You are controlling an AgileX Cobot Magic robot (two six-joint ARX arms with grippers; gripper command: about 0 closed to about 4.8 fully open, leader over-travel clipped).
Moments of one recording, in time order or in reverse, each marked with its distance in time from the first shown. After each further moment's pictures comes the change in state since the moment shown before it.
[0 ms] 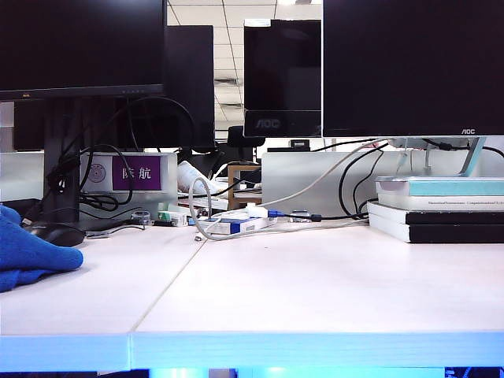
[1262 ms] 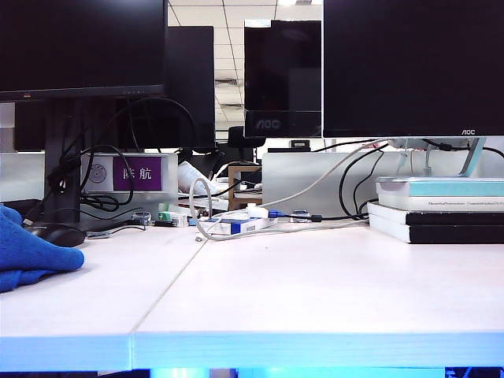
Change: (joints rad) left arm -0.322 -1.157 -0.489 0.195 -0.411 -0.157; right arm 0.006 -0.306 0.000 -0.590 0.208 -0.130
